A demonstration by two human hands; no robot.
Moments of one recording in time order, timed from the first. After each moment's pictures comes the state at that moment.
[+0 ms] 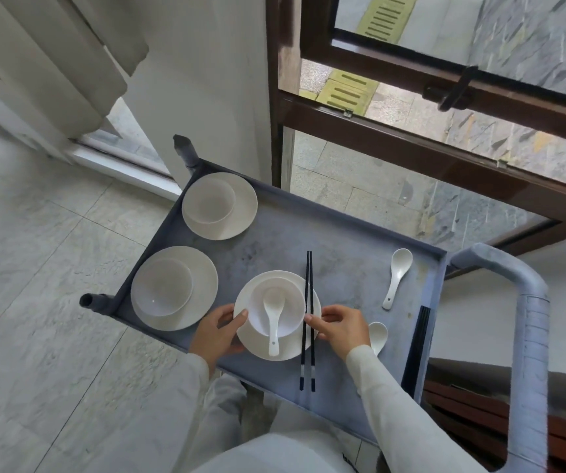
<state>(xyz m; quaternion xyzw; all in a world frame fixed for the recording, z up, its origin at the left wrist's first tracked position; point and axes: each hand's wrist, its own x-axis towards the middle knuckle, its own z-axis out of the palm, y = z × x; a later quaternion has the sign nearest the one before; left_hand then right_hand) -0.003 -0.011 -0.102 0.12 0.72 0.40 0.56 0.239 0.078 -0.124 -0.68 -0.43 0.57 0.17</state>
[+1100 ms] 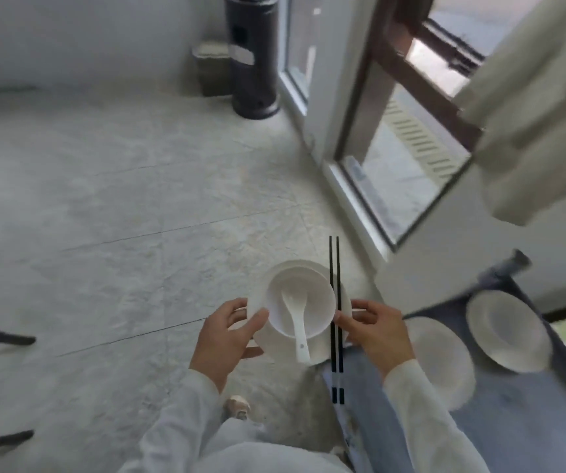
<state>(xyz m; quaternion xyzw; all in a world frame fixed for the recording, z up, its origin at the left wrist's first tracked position) -0.261 -0.319 0.013 -0.09 0.68 0.69 0.26 -0.174 -0.070 0.007 -0.34 -0.72 0.61 0.01</state>
